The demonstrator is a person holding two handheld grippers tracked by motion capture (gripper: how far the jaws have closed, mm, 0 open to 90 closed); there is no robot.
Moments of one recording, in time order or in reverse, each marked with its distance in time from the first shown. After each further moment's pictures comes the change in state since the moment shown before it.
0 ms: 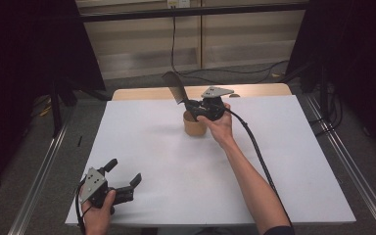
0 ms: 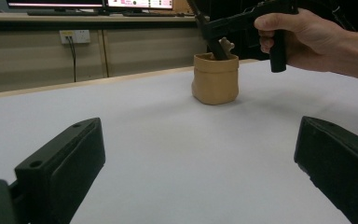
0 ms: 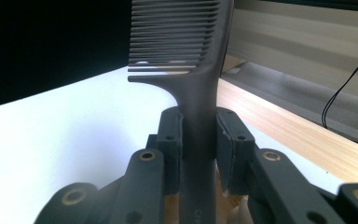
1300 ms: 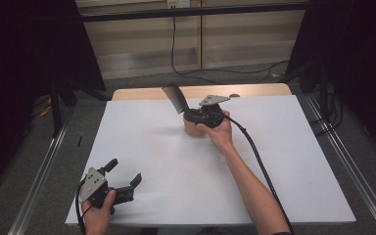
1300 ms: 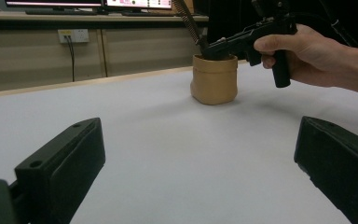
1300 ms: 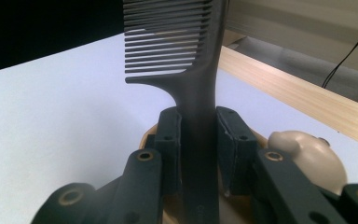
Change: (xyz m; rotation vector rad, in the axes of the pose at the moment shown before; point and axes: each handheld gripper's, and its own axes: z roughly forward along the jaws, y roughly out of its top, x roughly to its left) left arm -0.001 0.000 0.000 0.001 -0.011 -0.001; right arm 0.008 -0.022 0.004 0.097 -0.022 0.005
